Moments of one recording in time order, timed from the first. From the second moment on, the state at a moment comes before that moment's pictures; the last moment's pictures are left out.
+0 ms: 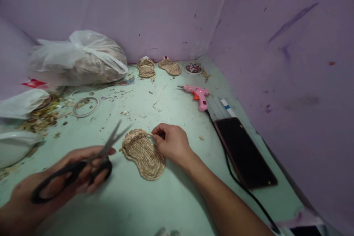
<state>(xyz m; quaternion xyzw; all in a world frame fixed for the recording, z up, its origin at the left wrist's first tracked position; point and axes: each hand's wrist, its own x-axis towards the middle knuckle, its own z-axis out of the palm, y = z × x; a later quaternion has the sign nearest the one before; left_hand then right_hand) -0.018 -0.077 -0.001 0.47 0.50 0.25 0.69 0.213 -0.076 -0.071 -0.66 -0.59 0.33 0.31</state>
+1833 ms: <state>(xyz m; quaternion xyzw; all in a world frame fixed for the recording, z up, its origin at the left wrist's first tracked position) 0.028 -0.082 -0.024 0.59 0.48 0.07 0.65 0.203 -0.084 -0.050 -0.53 -0.33 0.68 0.38</state>
